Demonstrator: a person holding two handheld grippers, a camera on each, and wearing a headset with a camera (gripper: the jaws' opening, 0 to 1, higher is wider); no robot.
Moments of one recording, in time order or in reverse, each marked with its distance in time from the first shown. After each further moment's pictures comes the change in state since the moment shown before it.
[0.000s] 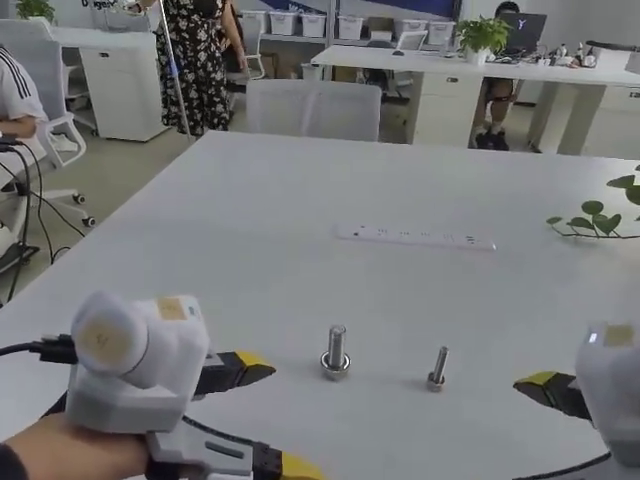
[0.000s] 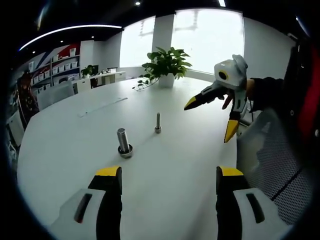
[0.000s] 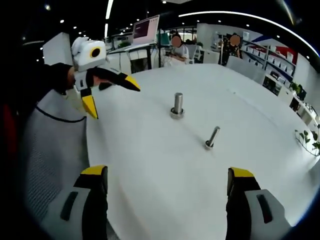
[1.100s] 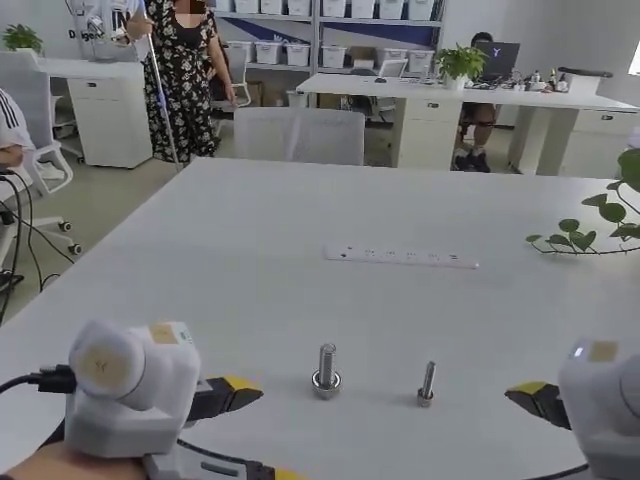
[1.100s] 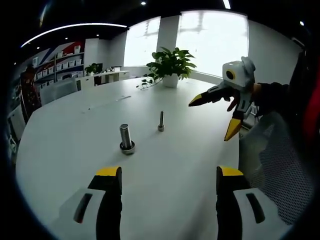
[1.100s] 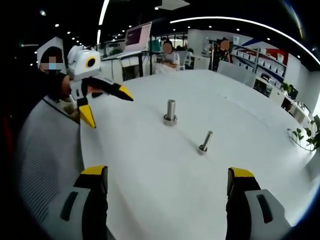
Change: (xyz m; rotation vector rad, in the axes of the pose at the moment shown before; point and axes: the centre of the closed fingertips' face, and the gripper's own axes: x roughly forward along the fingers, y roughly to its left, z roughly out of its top) left arm 0.000 0.002 -0.009 -0.038 -0.010 0.020; right arm -0.001 -0.003 0.009 0.028 -0.062 -0.078
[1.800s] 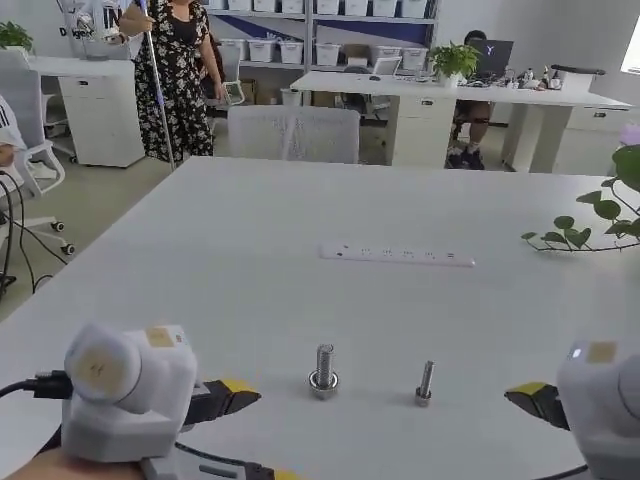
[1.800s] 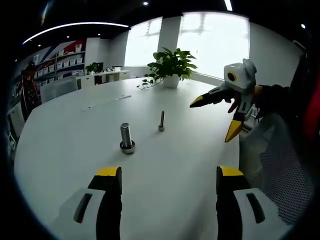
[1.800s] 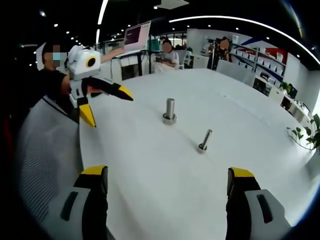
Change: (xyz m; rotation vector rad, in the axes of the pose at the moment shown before) left arm 0.001 0.002 -0.001 -0.018 -0.006 -0.004; right arm 0.001 0.000 -0.001 0.006 0.007 -0.004
